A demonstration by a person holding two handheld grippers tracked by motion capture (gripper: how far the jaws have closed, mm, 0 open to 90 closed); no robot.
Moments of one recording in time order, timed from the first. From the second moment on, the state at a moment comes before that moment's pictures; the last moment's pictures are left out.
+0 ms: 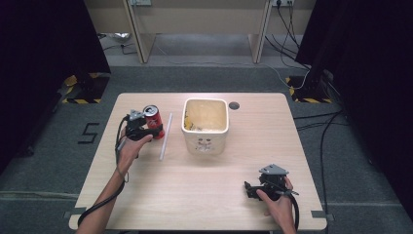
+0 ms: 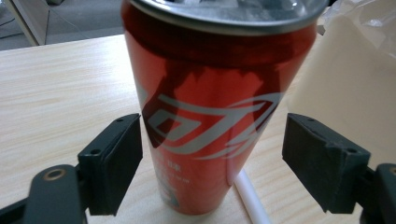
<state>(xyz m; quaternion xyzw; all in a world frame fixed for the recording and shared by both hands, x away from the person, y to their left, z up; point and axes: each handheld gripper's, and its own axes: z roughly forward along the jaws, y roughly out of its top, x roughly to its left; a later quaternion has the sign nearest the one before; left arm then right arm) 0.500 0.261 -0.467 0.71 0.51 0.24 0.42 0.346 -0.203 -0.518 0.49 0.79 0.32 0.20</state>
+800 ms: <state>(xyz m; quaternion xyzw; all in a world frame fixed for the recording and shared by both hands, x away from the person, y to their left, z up) 0.507 0.263 -0.473 0.71 0.51 0.26 0.41 0.346 -0.203 -0.518 0.49 0.79 0.32 0.20</state>
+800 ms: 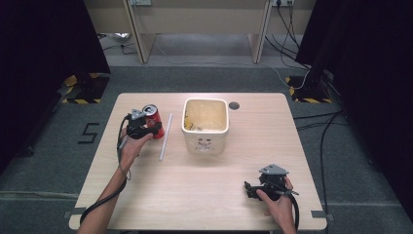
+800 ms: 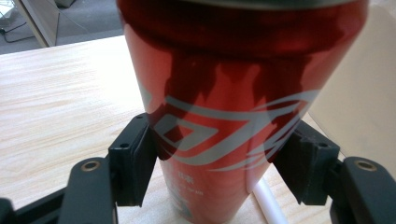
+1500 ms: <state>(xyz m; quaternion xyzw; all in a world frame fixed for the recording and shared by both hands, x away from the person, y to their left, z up) 0.494 0.259 -0.445 0.73 0.48 0.25 0.42 0.346 -0.203 -0.518 0.49 0.79 0.32 0.20</state>
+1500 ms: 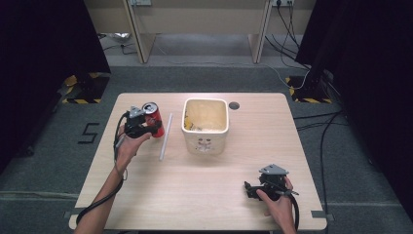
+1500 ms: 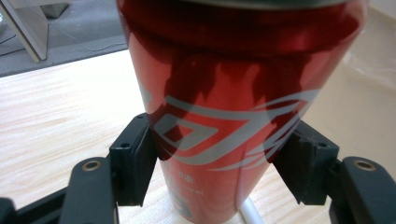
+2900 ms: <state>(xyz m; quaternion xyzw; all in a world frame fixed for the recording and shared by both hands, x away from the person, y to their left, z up) 0.484 0.260 -0.407 0.74 0.45 0.24 0.43 0.346 -0.203 -0.518 0.49 0.79 0.32 0.20</state>
